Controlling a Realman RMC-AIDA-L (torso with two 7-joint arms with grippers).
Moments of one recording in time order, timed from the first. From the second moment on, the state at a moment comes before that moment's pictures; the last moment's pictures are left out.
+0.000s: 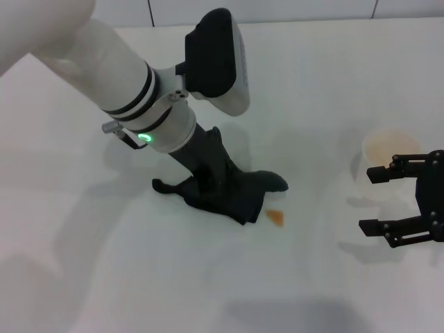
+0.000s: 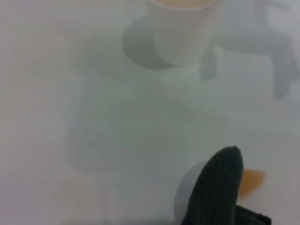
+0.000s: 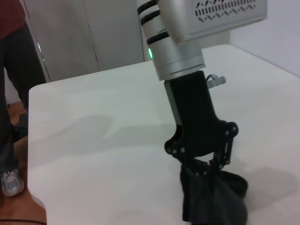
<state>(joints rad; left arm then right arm) -0.91 -2.08 1.61 0.85 2.30 1.27 -1.91 0.12 2.01 -1.18 -1.53 -1.87 -1.64 1.76</state>
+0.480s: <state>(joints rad) -0.92 -2.09 1.74 0.84 2.21 1.21 -1.91 0.12 2.01 -1.17 -1.53 -1.87 -1.65 1.76</state>
